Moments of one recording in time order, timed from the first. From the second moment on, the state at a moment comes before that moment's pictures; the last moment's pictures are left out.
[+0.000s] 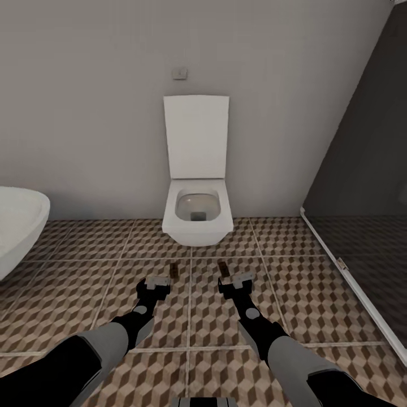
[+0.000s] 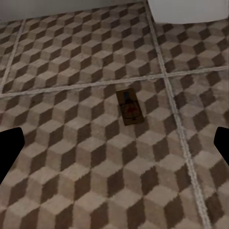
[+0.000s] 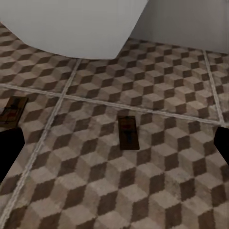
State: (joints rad) left arm -0.92 -0.11 -0.67 0.03 0.50 -0.40 0.18; right arm -0.79 0.17 0.09 -0.24 0.20 -0.37 -0.13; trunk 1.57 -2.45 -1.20
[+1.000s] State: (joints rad) left arm -0.91 -0.12 -0.67 0.03 0.50 -0.40 0.18; right arm -0.79 0.17 0.09 -0.24 0.20 -0.37 -0.13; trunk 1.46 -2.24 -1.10
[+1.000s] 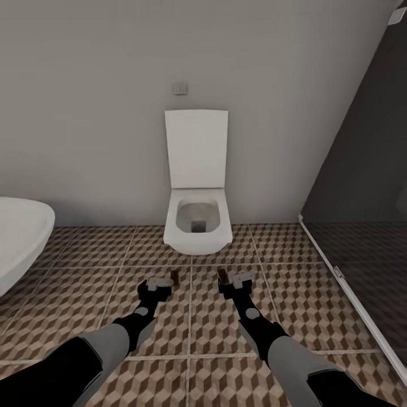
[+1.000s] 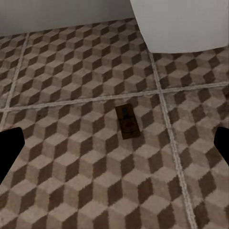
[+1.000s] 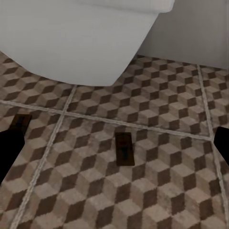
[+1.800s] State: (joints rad) left arm -0.91 -0.12 -0.67 0.03 0.50 -0.40 0.18; right arm -0.79 0.17 0.09 -0.24 0.20 -0.37 -0.13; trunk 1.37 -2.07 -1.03
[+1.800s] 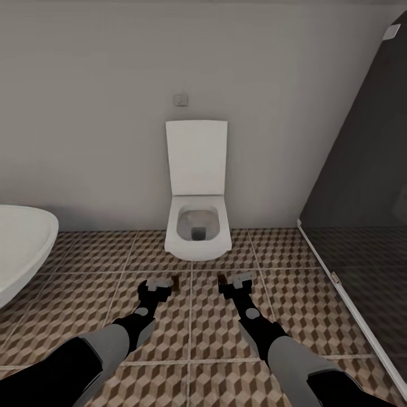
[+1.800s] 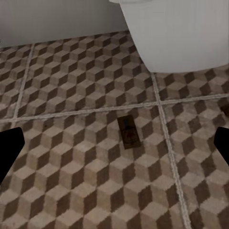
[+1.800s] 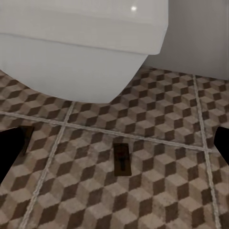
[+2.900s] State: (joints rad) left arm -0.91 -0.12 -0.67 0.03 0.50 -0.40 0.18; right arm -0.79 0.17 0.09 -0.24 0.20 -0.37 -0.13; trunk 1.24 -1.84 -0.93
